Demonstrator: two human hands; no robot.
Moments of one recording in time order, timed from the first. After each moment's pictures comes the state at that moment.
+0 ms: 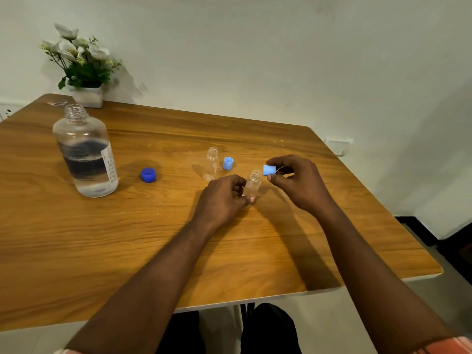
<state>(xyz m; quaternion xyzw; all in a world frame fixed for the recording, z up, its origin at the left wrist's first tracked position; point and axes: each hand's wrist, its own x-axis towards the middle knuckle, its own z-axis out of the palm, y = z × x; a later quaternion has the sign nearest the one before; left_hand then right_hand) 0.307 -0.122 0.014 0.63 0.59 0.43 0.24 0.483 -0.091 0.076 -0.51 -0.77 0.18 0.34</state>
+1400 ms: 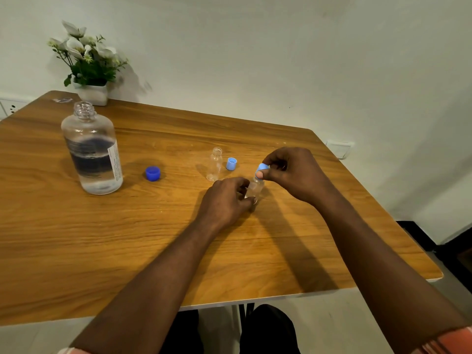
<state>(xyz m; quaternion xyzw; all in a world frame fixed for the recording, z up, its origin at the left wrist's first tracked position) 0.305 -0.123 0.013 0.66 0.58 0.41 0.23 0.461 -0.092 0.104 -0.49 -0.82 0.13 0.27</state>
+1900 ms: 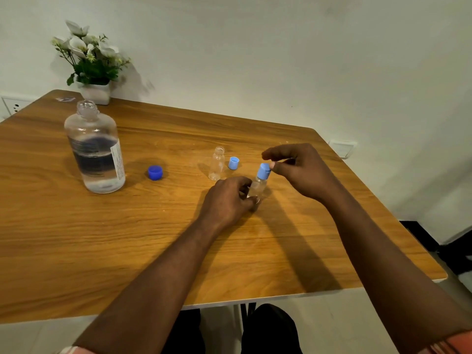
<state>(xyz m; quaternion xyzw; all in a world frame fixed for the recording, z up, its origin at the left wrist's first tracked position) 0.304 -0.122 0.013 0.66 0.59 0.40 0.23 0.463 -0.094 0.112 -0.48 -0.81 0.17 0.28</state>
